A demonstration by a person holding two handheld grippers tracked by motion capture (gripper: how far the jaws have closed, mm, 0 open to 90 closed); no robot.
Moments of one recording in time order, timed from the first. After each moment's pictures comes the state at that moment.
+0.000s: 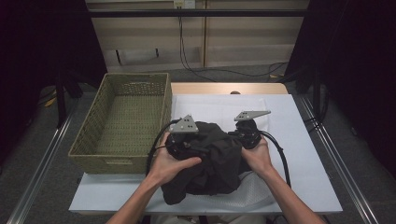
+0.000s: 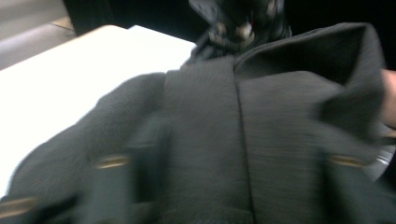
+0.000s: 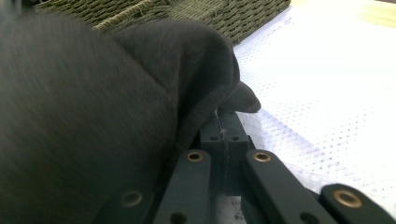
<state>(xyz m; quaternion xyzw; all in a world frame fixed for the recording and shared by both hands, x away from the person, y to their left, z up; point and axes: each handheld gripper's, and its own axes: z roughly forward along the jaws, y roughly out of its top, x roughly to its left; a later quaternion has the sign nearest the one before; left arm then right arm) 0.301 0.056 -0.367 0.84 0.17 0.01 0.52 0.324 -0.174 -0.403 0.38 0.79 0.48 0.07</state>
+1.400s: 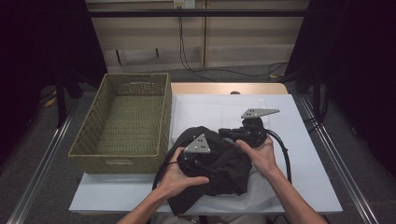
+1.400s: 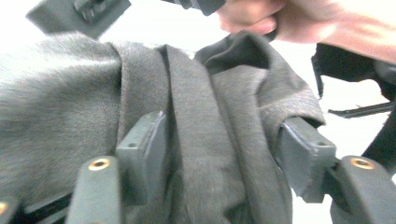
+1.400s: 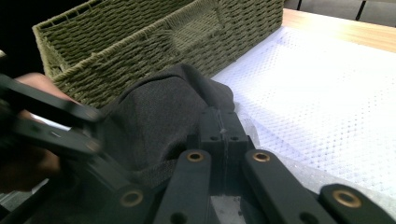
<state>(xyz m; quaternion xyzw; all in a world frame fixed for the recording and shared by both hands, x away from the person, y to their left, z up) 0.279 0.043 -0.407 0.86 0.14 0.00 0.50 0.318 -0.185 -0.391 0.38 0.77 0.50 0.08</state>
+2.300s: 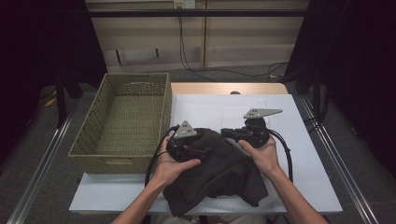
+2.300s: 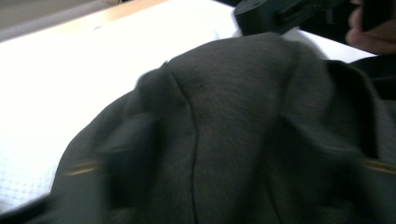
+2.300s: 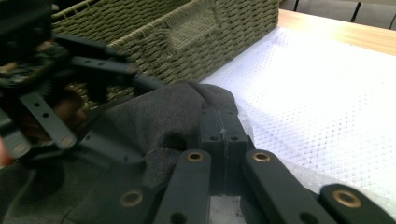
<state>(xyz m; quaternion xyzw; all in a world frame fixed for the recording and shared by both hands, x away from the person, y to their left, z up) 0.314 0.062 -0.411 0.84 0.24 0.09 0.48 0.316 -0.191 -0.389 0.38 0.78 0.50 0.09</state>
